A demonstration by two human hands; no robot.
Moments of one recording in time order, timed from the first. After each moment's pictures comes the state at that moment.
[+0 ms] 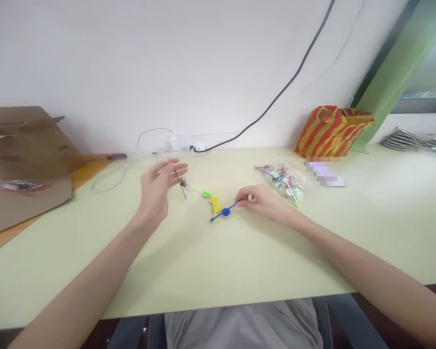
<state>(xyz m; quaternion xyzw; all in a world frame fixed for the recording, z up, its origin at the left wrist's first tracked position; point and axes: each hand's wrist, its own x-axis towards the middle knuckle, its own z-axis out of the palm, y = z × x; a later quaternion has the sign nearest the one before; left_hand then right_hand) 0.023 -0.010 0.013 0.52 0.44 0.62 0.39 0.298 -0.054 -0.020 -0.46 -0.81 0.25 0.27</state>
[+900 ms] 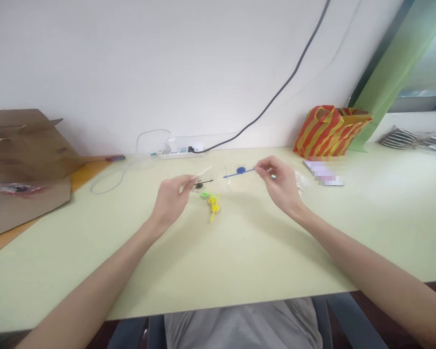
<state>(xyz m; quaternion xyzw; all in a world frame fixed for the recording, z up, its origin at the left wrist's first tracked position) 0.026 -0.013 -0.007 0.79 0.44 0.42 0.10 0.314 -0.052 -0.006 -0.46 -0.66 0.08 0.59</state>
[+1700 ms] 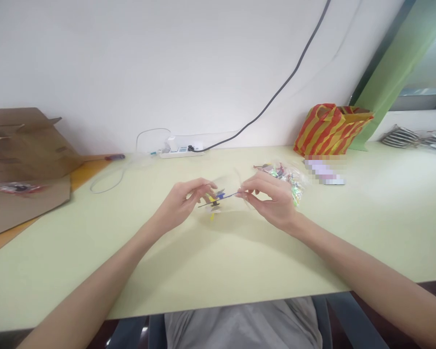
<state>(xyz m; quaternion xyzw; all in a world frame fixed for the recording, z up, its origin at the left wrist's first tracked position) 0.036 -0.038 0.013 0.84 0.34 0.34 0.24 0.288 -0.077 -0.009 -0.27 -0.78 -0.05 0.56</state>
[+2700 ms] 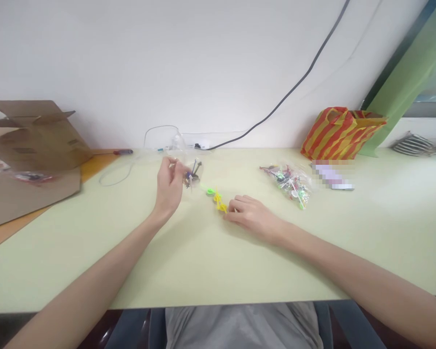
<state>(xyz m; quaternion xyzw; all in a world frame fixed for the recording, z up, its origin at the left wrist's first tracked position) 0.022 0.000 -0.007 0.64 0.41 0.60 0.25 0.265 -0.072 -0.042 -0.30 -0.93 -0.08 0.19</state>
